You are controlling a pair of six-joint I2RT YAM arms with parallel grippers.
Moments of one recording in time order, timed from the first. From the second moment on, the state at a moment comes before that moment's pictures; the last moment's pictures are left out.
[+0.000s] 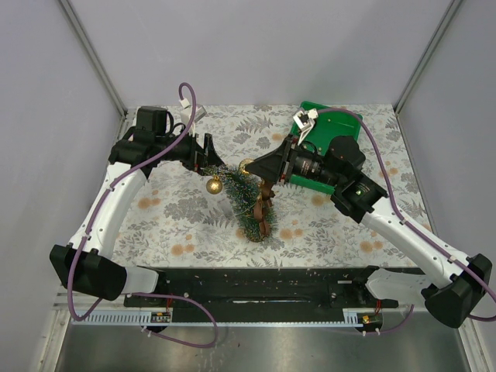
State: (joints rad) left arm -0.23 1.33 1.41 -0.78 0.79 -0.02; right arm 0.71 1.15 1.11 0.14 -0.52 0.72
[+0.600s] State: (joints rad) left arm -0.23 1.33 1.41 -0.81 0.81 -0.03; right arm 0.71 1.18 1.11 0.14 -0.52 0.71
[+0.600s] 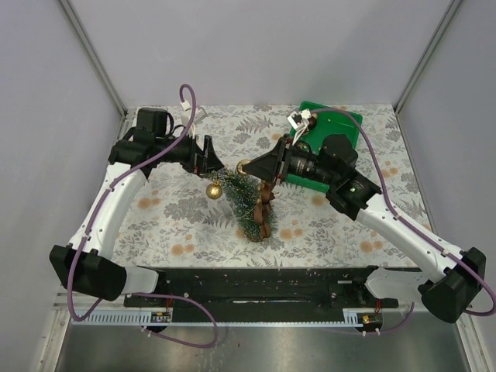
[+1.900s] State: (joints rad) left arm -0.23 1.33 1.41 -0.83 0.80 -0.04; right arm 0.71 1.16 1.11 0.15 -0.62 0.70
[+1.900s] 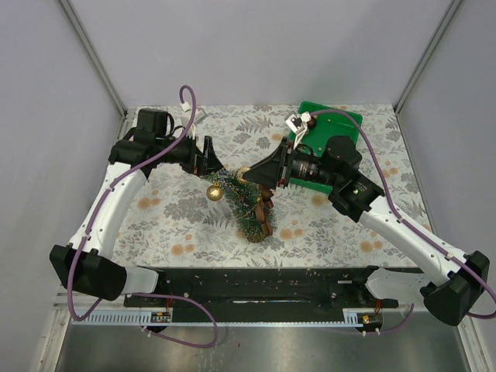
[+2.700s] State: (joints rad) left arm -0.23 1.33 1.42 -0.84 0.80 -0.04; right arm 0.71 1.16 1.11 0.01 -0.59 0.60
